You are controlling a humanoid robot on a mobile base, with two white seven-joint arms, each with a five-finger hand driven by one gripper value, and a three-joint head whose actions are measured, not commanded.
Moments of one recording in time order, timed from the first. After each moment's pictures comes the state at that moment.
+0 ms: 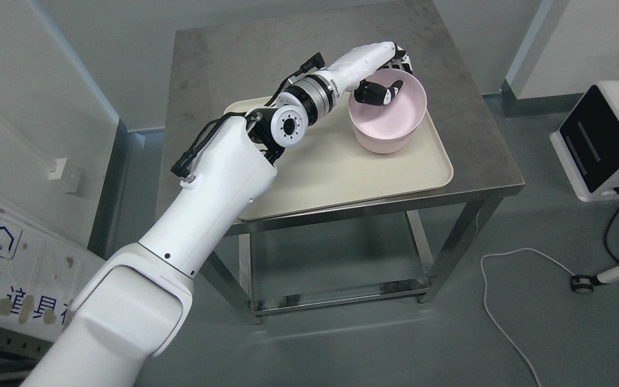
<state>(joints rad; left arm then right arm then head) -1.13 0.01 -0.76 -0.92 -0.35 -0.05 -0.25 0.05 0.00 0.00 -0.05 0.00 -0.19 0.00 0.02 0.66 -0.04</state>
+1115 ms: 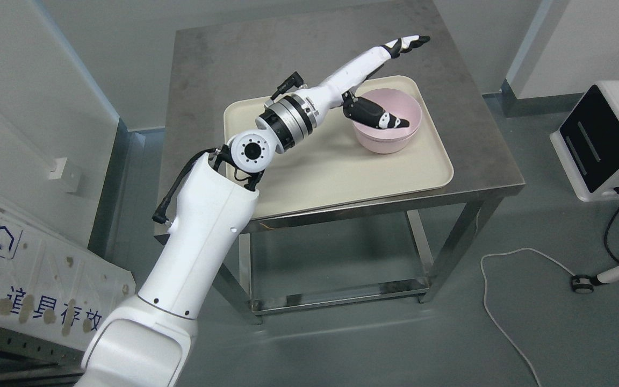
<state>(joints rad) -0.88 0.00 -0.47 -1.19 -0.28 -0.19 -0.47 0.05 0.00 0.00 -0.05 0.00 -0.19 0.01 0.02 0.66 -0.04</state>
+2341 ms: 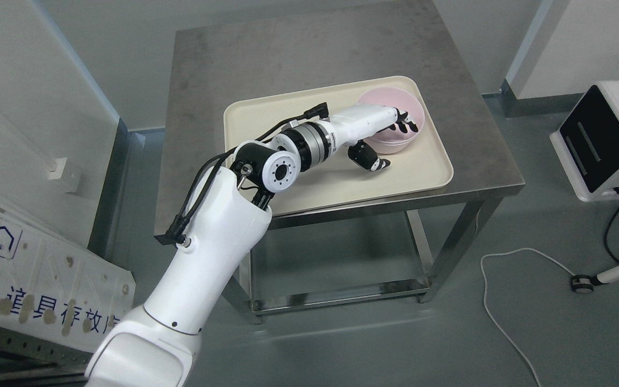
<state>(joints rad) -0.86 0.00 -0.54 -1.30 -0.71 -0.03 -0.67 0.05 0.00 0.00 -0.05 0.00 -0.19 0.00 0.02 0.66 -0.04</state>
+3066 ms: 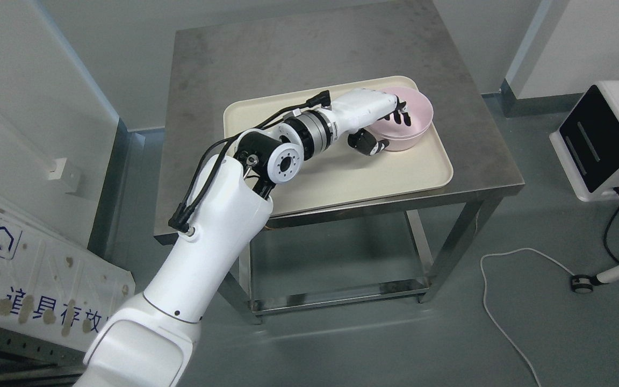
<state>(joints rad) -0.92 0.00 -0.56 -1.25 -0.78 -0.06 -0.60 0.05 0.00 0.00 -0.05 0.00 -0.19 0.00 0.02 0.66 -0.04</state>
